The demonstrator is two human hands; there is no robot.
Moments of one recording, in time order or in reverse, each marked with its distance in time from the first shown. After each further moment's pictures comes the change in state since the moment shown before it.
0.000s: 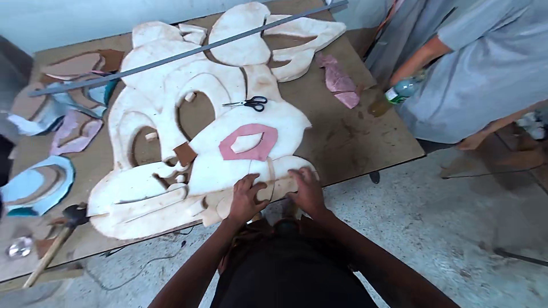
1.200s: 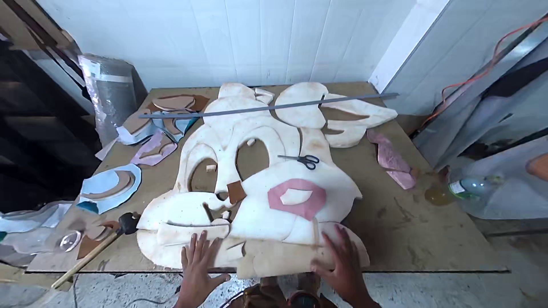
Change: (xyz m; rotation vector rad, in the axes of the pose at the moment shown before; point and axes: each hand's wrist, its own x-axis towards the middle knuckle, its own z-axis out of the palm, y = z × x) left_hand -0.177 -0.172 -0.123 0.302 0.260 -0.412; right_hand 0.011 -0.035 0.011 -0.018 0.151 -0.290
